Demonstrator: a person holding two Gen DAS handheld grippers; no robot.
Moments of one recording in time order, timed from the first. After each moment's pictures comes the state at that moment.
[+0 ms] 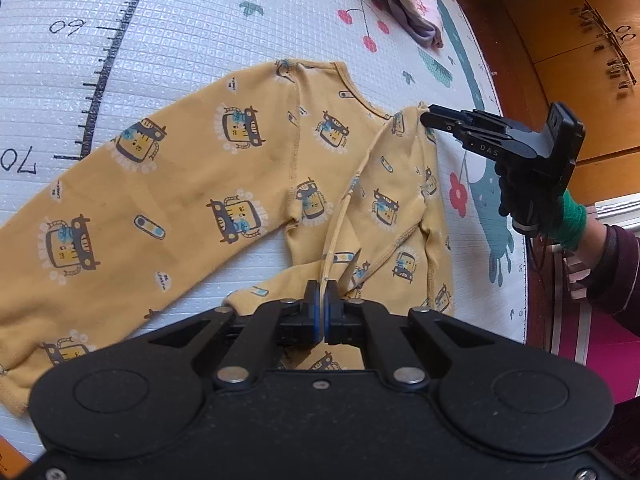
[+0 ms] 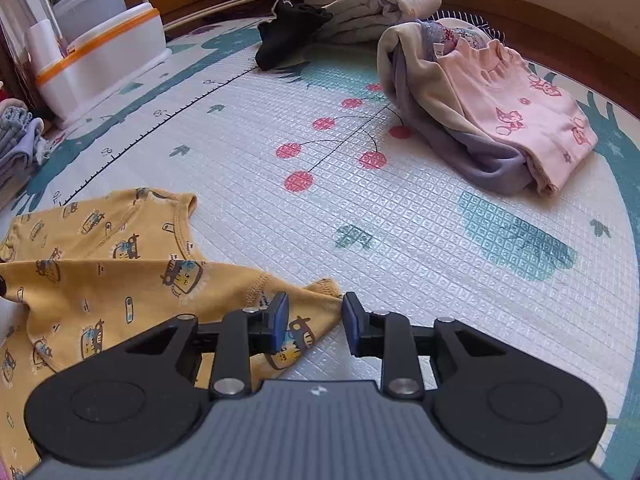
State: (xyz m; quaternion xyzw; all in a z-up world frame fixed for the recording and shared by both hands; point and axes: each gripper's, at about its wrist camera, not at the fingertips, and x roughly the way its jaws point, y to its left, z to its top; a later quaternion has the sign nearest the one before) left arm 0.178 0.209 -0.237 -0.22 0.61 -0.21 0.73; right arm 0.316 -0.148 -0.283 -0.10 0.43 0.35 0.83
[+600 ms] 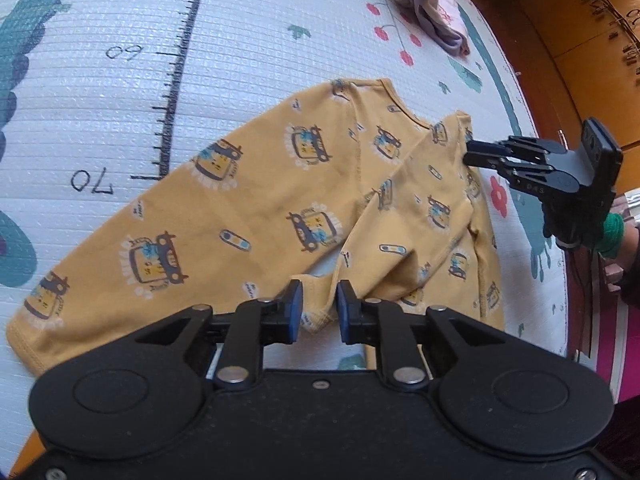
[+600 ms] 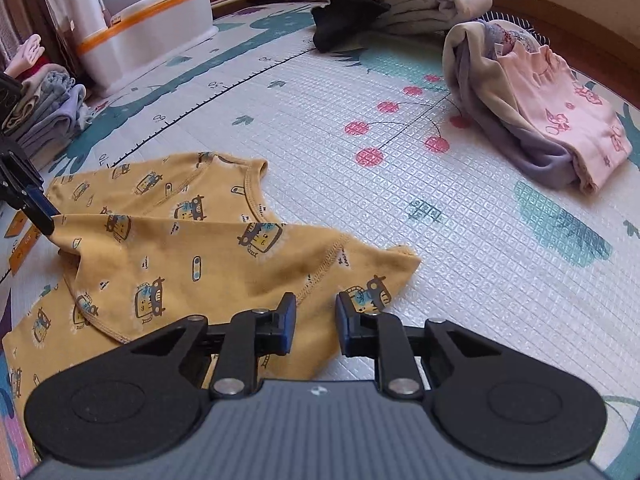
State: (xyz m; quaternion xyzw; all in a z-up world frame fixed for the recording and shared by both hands) left arm 0.174 0.242 -0.237 -0.17 0.60 -0.18 0.76; right arm 0.280 -0.136 -0.282 -0.11 0.44 0.40 0.80
